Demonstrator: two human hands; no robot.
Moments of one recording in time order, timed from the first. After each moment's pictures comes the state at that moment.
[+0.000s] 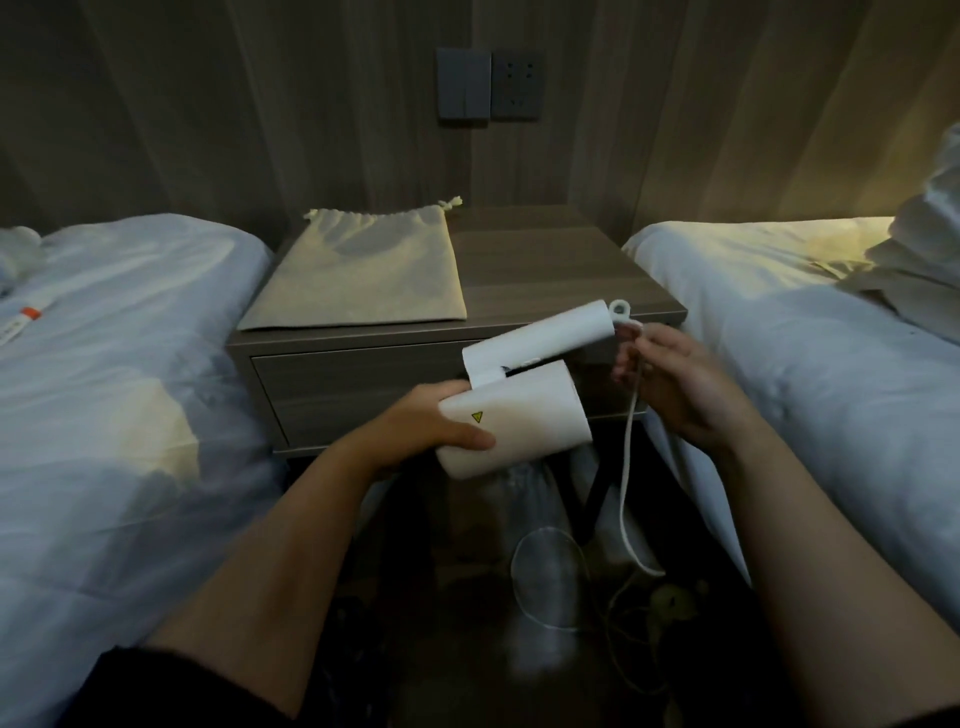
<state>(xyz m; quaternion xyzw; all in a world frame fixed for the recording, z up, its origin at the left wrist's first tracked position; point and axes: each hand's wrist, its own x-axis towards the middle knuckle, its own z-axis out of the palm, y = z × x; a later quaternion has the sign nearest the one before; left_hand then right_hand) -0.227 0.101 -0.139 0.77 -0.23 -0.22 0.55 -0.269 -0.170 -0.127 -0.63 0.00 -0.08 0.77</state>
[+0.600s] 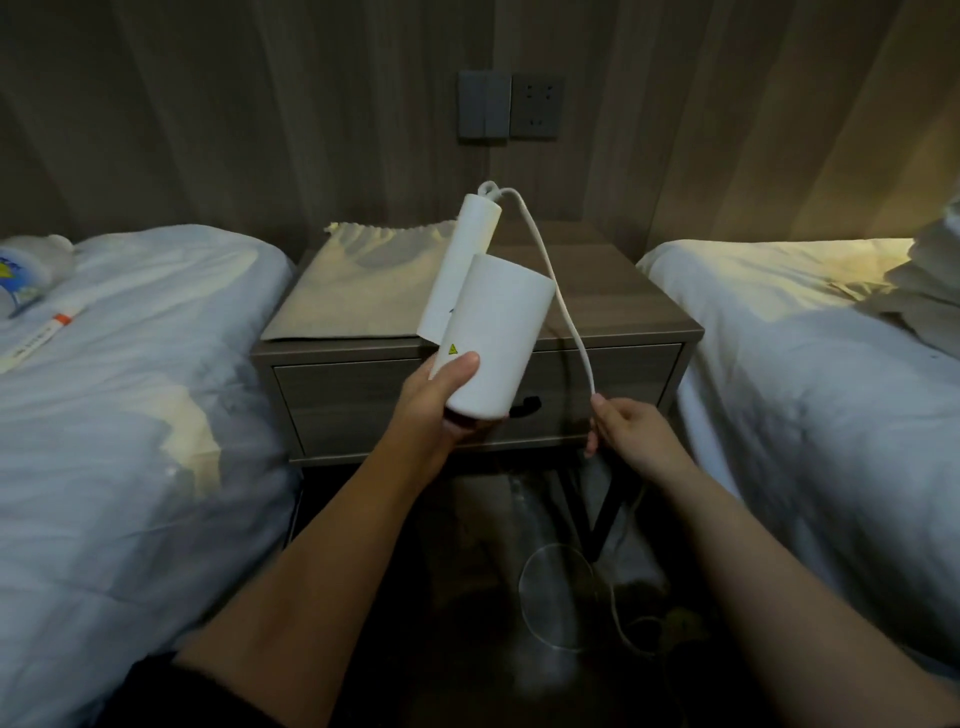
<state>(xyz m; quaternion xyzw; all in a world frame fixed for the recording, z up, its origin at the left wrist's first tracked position) -0.232 0.086 -0.132 0.52 -0.07 -0.13 0.84 -0.261 -0.125 -0.164 -0.85 0.11 -0.08 0.51</state>
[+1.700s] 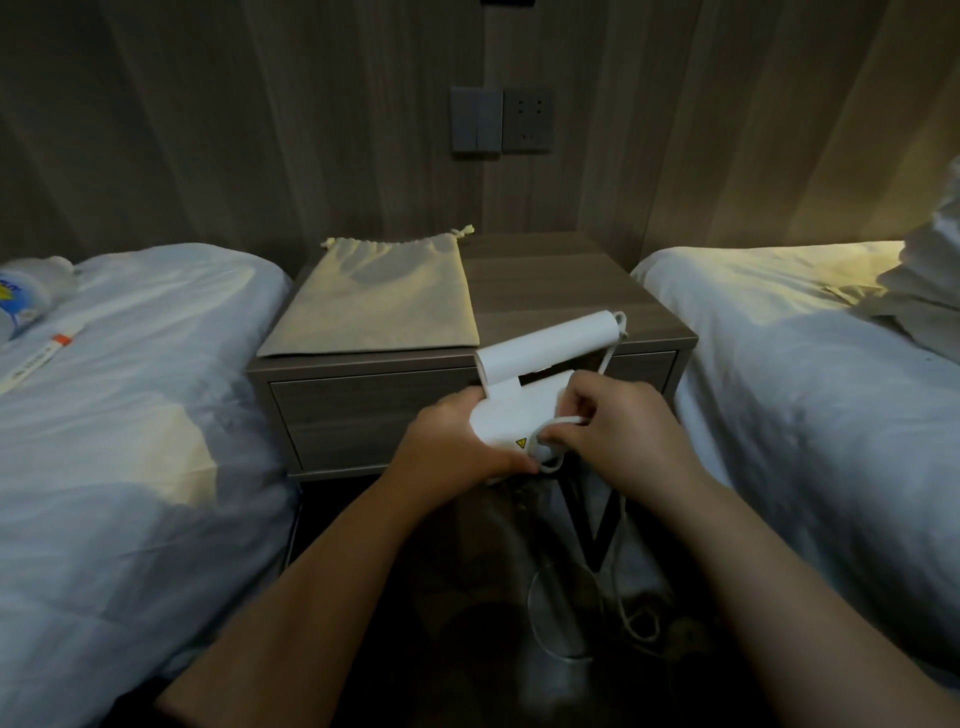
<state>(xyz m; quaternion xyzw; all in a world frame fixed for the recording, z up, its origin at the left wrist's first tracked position) -0.247 0.082 -0.130 0.89 -0.17 -0.01 0.42 -0.299 -0.086 -0.100 -0.95 -0.02 -0.18 0.25</state>
